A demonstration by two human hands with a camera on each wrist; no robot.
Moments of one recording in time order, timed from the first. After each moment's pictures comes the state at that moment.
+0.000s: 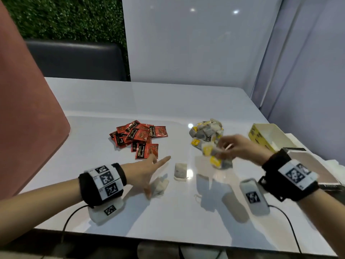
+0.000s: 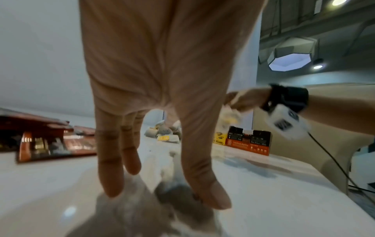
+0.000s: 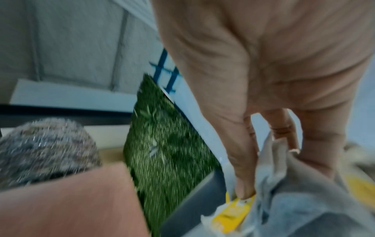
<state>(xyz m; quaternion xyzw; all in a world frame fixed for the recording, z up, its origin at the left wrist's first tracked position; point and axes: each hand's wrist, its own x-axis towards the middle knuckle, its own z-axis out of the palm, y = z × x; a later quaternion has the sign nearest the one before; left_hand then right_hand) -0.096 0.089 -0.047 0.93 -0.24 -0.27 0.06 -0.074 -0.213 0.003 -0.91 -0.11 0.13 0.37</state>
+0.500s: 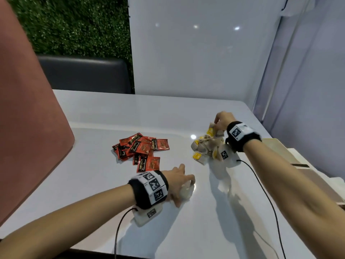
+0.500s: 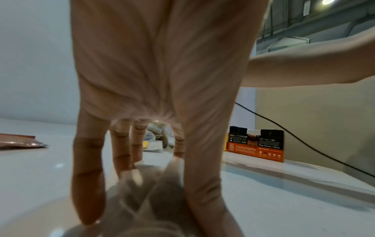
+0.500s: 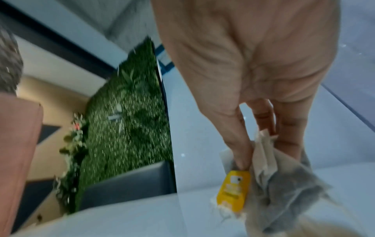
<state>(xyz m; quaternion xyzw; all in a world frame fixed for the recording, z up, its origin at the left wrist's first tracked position) -0.068 0.013 -0.051 0.93 -0.28 -0.23 -0.02 0.076 -0.187 0.031 -0.99 0.00 -0.02 0.16</state>
